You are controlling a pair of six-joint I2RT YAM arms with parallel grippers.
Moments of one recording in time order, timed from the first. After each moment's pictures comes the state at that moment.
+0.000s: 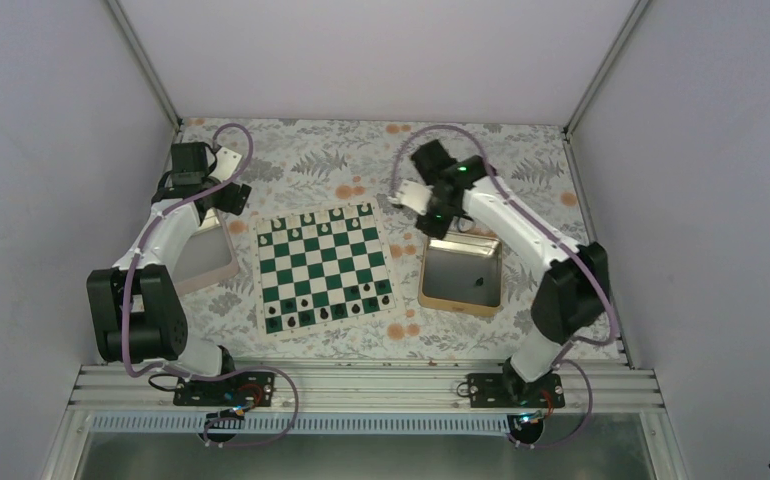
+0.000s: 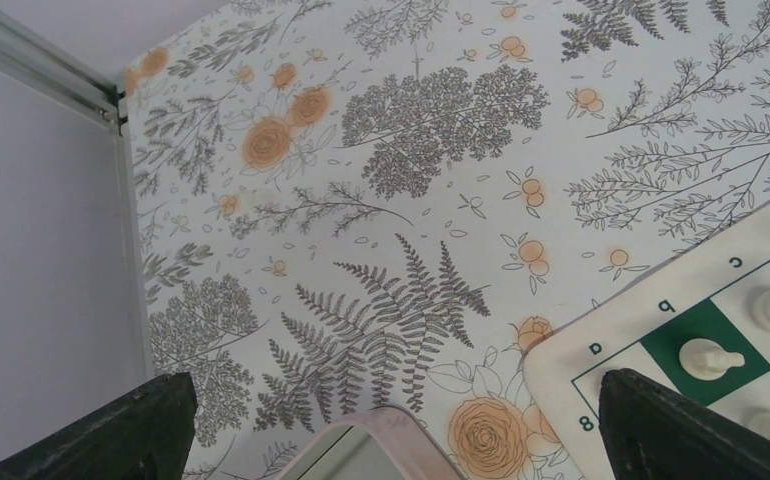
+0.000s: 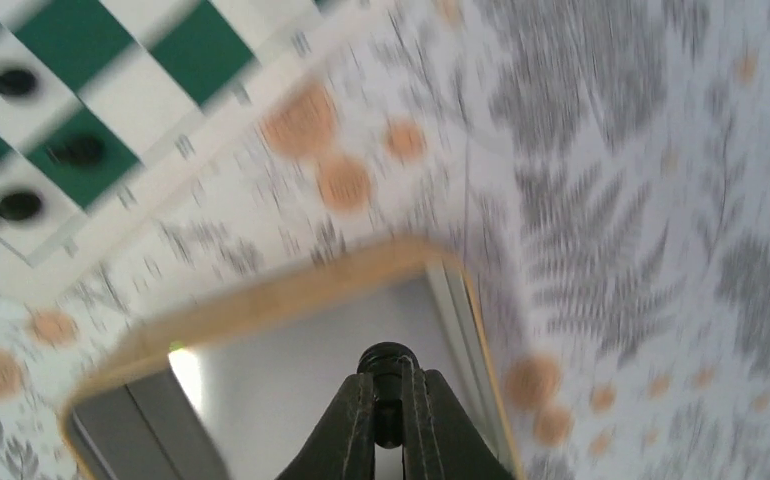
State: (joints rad) left arm 0.10 1.49 1.06 -0.35 0.04 0.48; right arm 0.52 1.64 1.46 -1.11 0.05 -0.58
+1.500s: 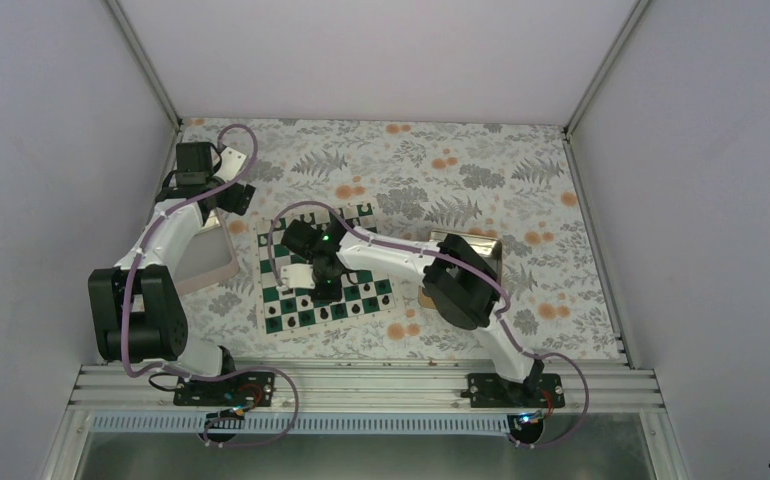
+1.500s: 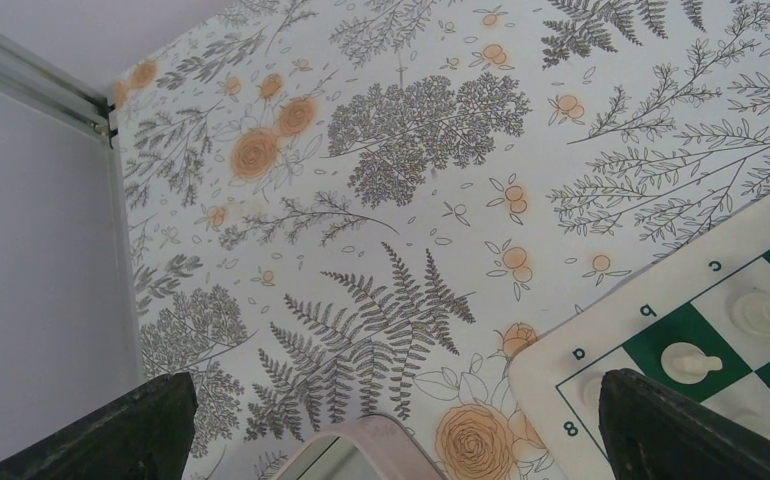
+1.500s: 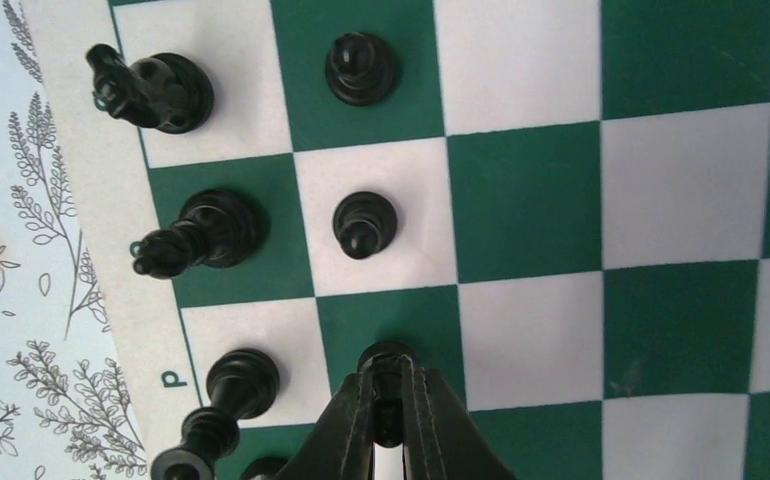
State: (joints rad) left arm 0.07 1.49 1.06 -0.35 0.03 0.48; right arm 1.08 2.20 1.77 -0.92 -0.14 -0.60
